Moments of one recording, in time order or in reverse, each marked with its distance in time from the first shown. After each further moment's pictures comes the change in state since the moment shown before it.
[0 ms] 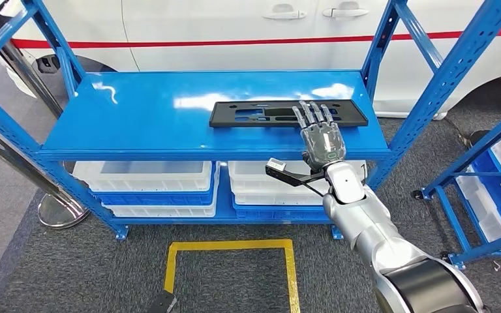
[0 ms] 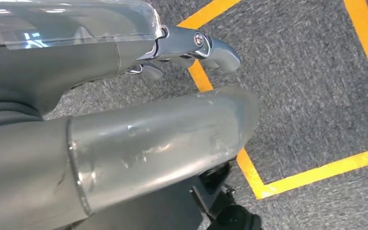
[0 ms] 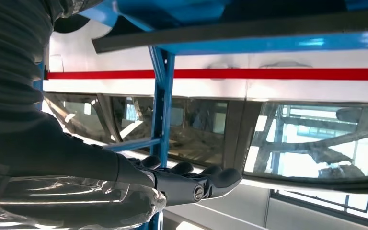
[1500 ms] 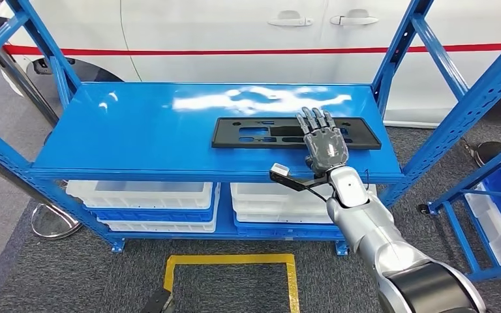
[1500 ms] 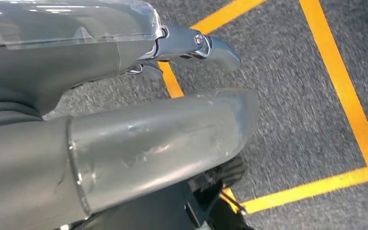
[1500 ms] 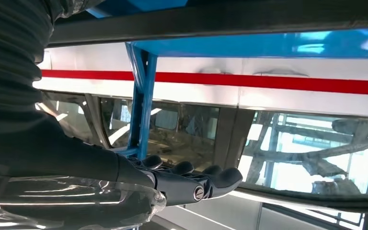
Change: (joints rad) left arm -0.004 0.001 -0.009 -0.003 0.006 0.013 -0.002; right arm 0.021 -0.029 -0.019 0.010 0.009 -0.001 -0.017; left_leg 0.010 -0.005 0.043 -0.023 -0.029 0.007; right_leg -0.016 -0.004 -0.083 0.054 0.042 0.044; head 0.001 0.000
